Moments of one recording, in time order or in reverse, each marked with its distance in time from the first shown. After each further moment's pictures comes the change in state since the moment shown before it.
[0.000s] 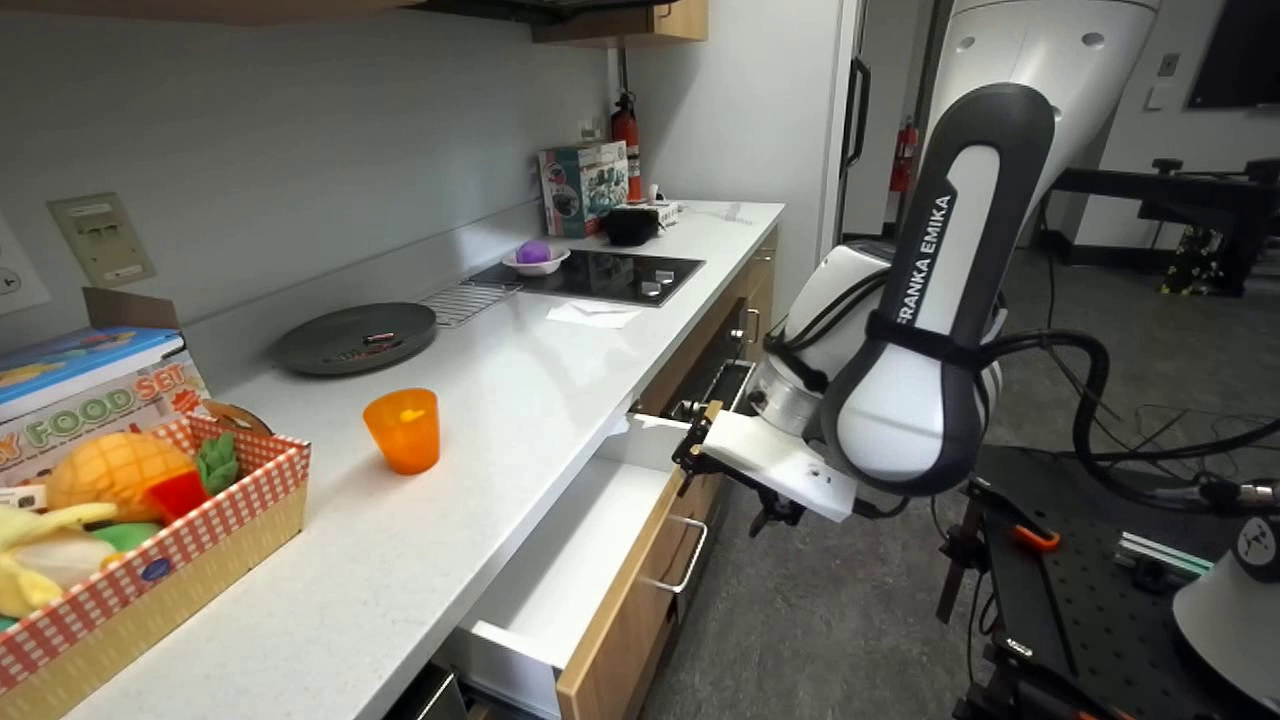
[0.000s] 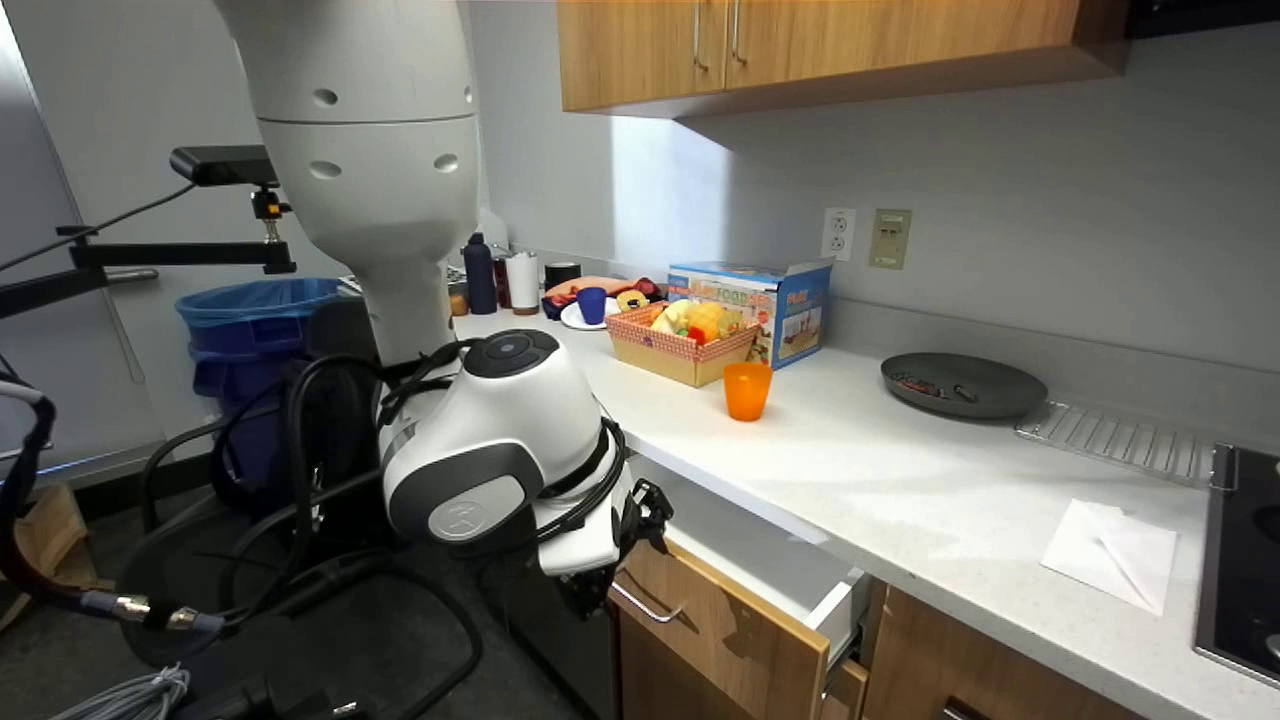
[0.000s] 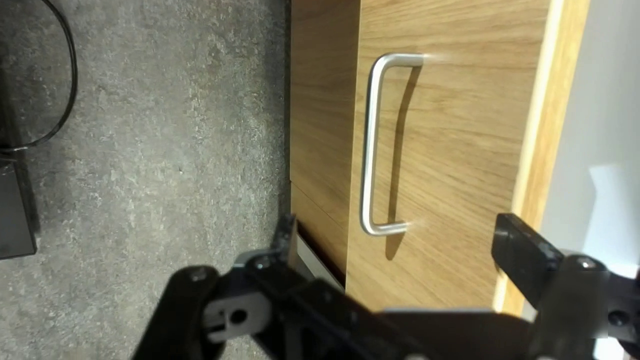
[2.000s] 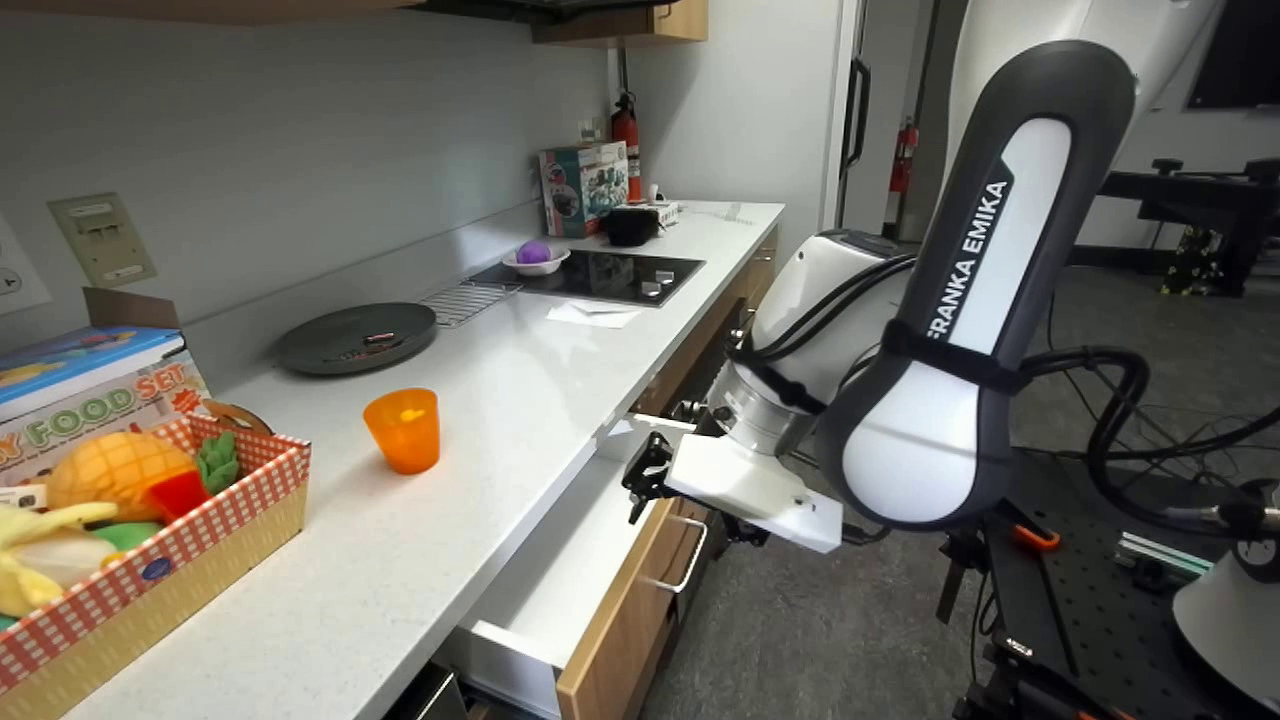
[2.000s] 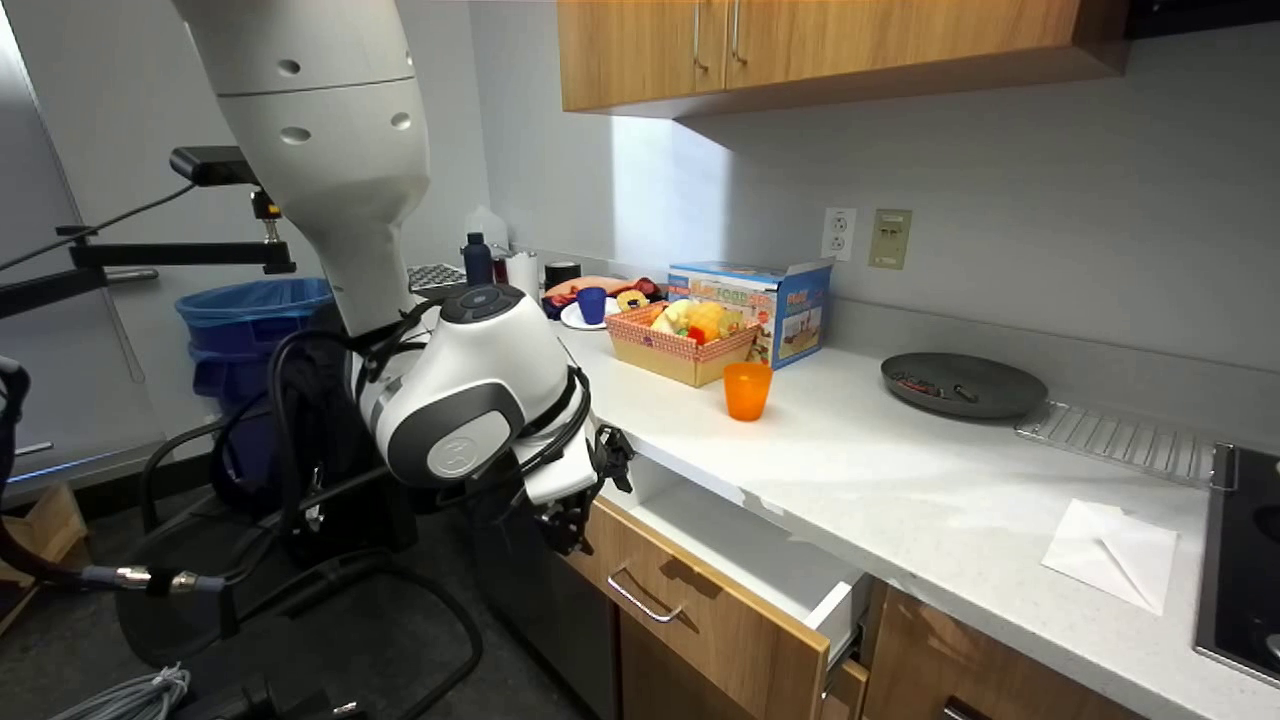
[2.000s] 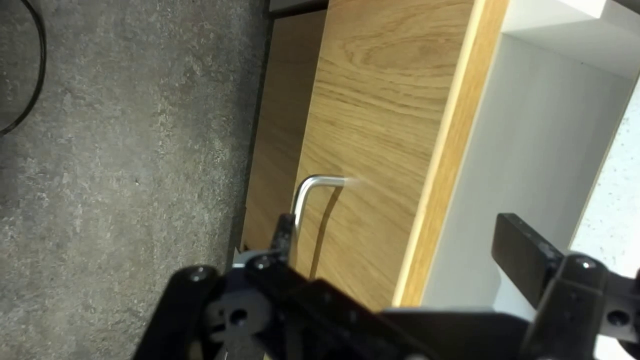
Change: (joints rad) arm 0.291 -0.058 -0.126 0.052 0.004 -0.061 0.008
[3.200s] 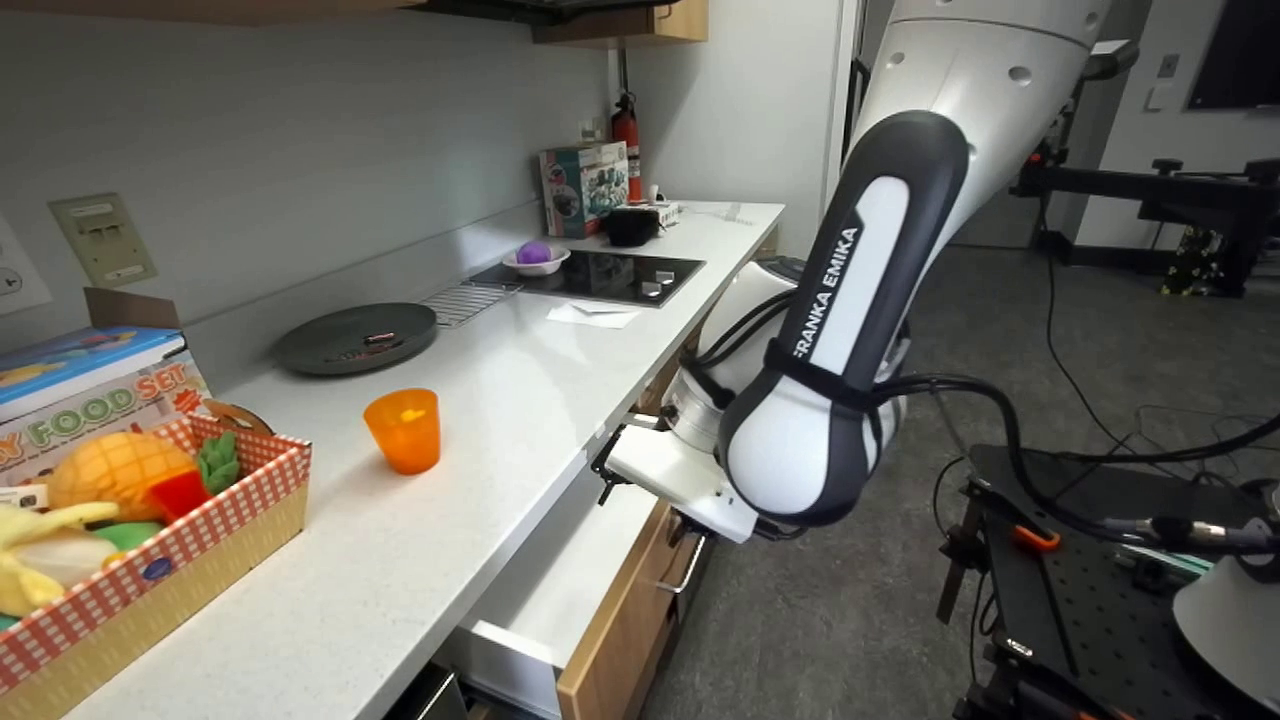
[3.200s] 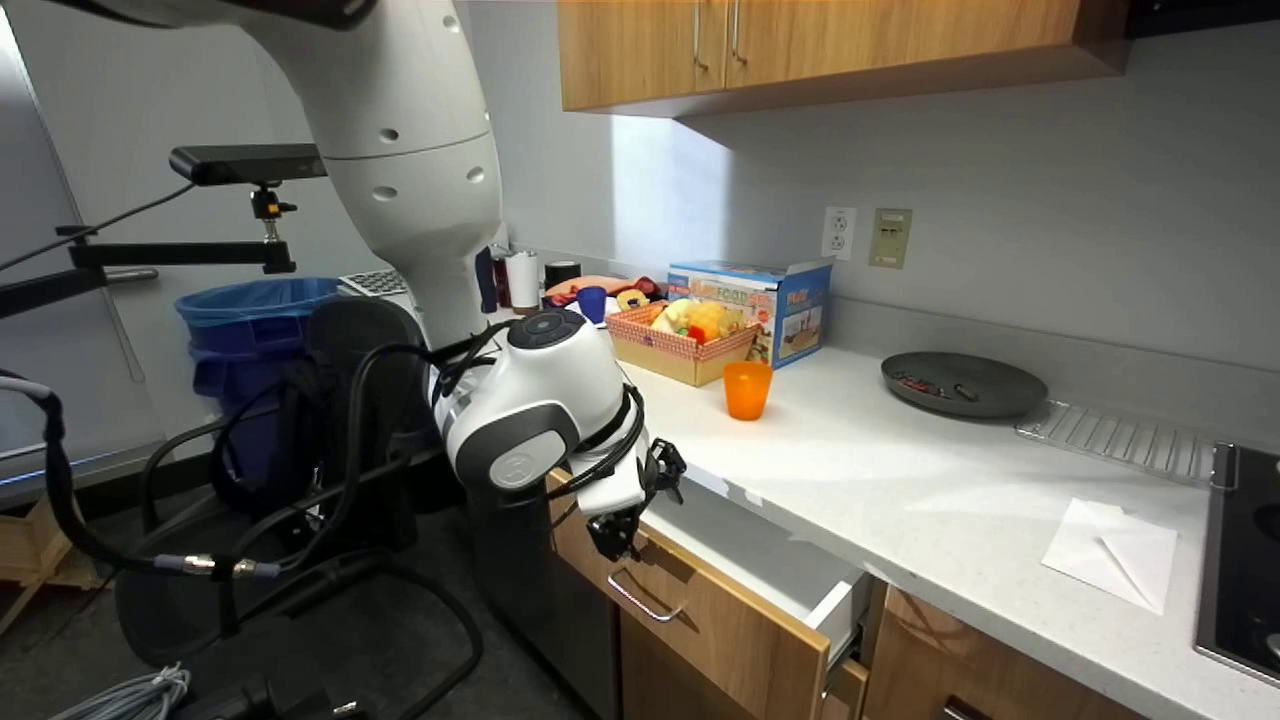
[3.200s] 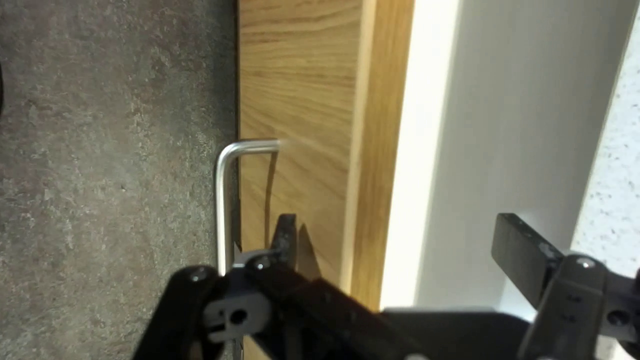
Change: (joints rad) arm 0.020 0.165 -0.072 0.194 0.088 -0.003 0.005
